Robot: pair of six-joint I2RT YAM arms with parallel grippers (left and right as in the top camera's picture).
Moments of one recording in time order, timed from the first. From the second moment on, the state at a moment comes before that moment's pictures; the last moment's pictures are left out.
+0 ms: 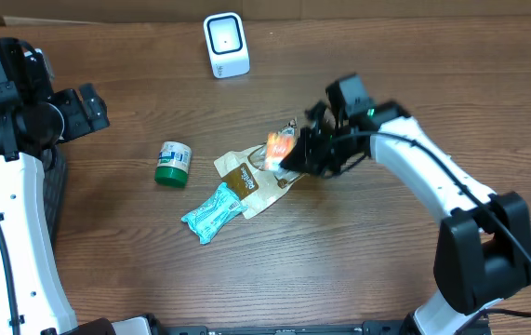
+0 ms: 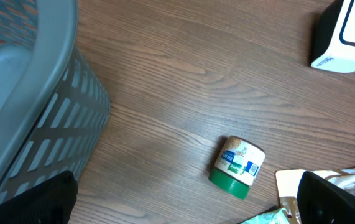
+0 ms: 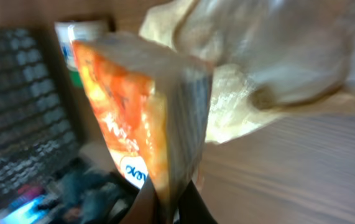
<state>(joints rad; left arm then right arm) 0.26 1.49 1.68 -1.18 0.00 -0.14 0.36 1.81 1.41 -0.89 -0.64 0.53</state>
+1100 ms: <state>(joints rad) 0.26 1.49 1.68 -1.18 0.00 -0.14 0.61 2.35 1.94 -0.09 0.57 -0.59</state>
